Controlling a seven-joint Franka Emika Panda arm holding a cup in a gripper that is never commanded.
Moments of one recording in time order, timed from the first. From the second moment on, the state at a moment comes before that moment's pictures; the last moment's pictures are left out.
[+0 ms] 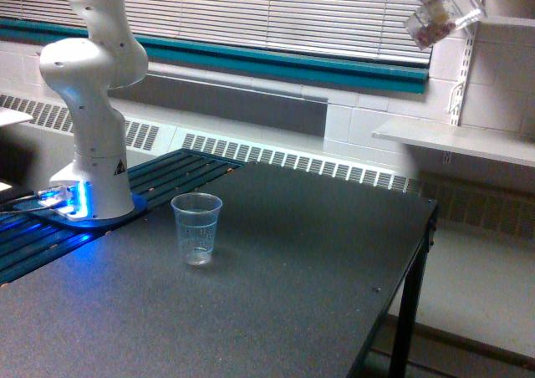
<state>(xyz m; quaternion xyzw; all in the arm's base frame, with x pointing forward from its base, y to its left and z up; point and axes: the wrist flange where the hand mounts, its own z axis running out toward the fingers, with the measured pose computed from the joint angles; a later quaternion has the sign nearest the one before) 0.605 0.129 0.574 -0.91 0.25 -0.28 0.17</state>
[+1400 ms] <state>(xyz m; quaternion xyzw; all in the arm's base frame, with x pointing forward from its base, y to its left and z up) 0.439 -0.085 0.475 -0.91 0.35 -0.21 -0.03</state>
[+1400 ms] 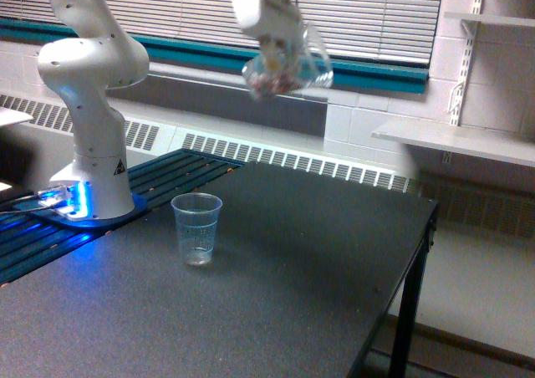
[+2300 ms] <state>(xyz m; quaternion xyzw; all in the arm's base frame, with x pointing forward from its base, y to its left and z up) 0.359 -0.110 0.375 -0.93 0.34 -0.13 -0.09</state>
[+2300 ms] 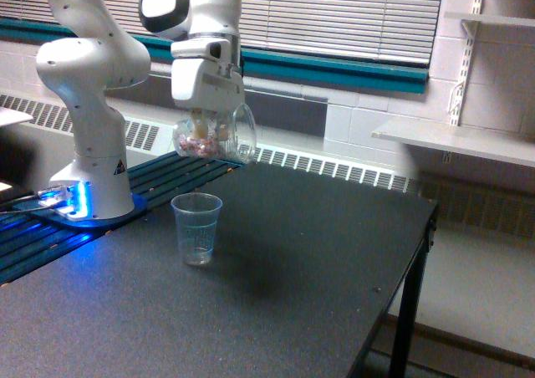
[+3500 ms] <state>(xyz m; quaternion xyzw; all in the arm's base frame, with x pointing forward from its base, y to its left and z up) 0.292 -0.101 0.335 -0.93 0.33 -0.08 -0.14</state>
